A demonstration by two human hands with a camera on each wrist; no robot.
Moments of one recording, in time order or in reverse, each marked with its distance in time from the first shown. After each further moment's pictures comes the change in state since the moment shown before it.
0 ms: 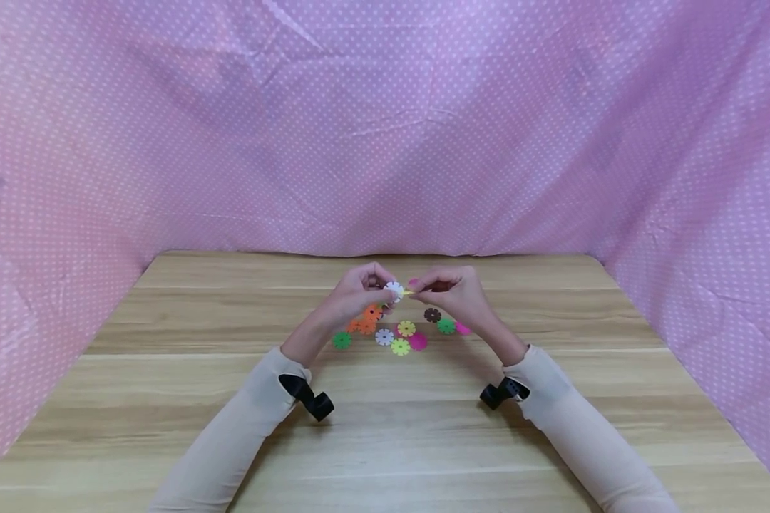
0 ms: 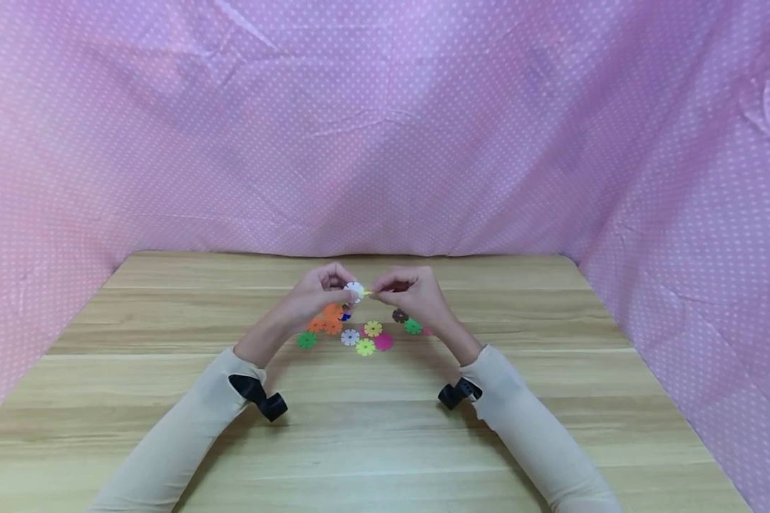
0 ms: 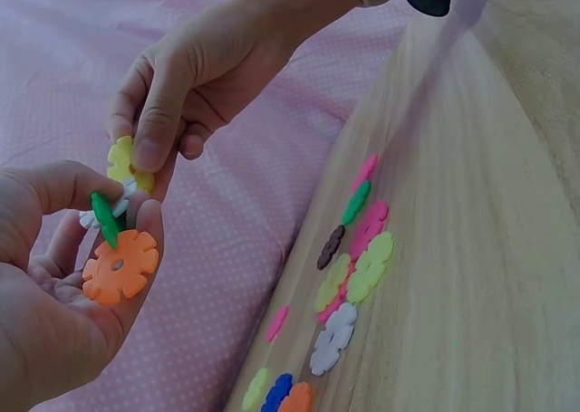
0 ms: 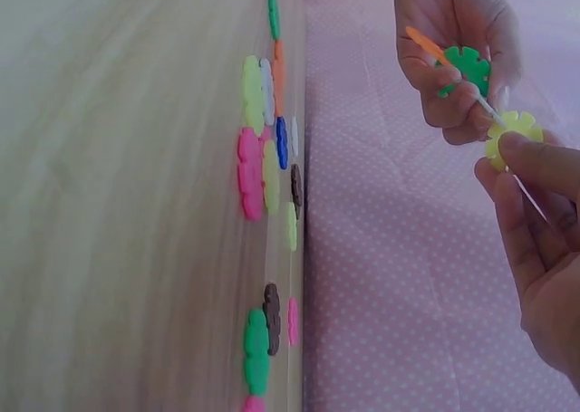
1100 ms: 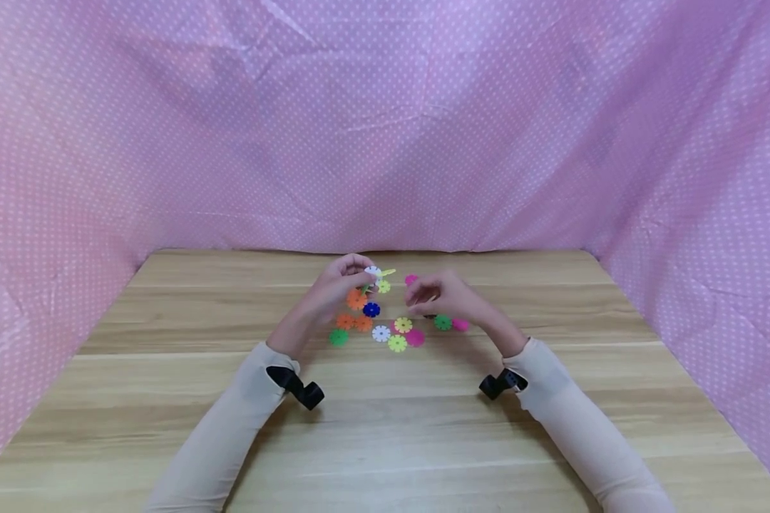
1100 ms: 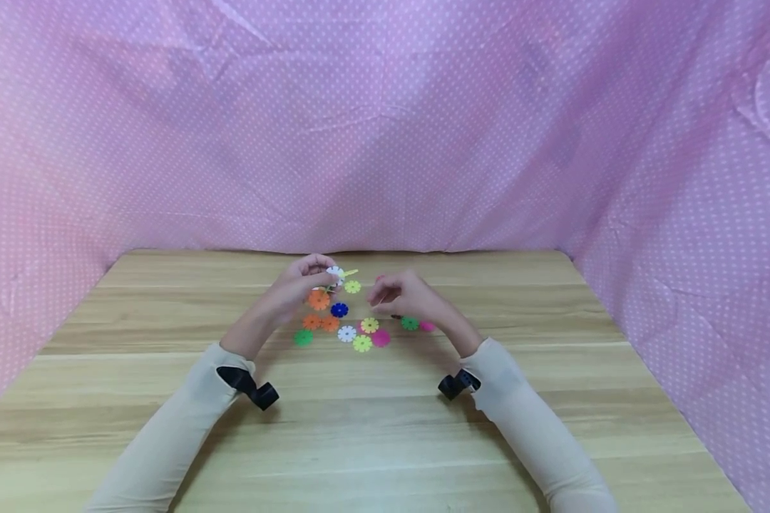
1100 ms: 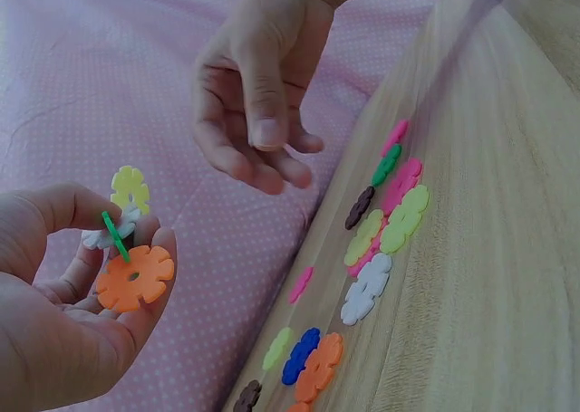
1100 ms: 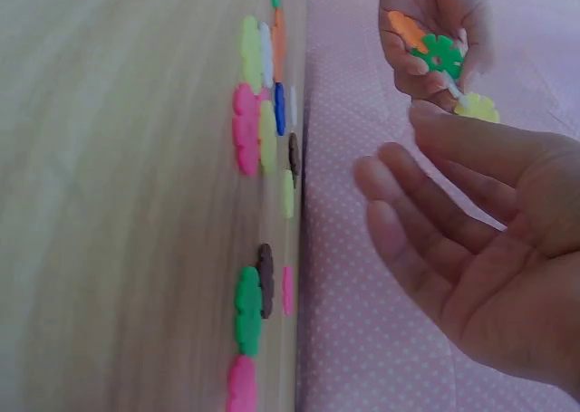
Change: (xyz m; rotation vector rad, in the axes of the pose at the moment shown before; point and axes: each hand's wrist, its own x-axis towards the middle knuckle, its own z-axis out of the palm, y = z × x) left_hand 0.003 -0.004 -0.023 -0.025 0.128 -0.046; right_hand 0.007 0.011 -0.010 -0.214 -0.368 0.201
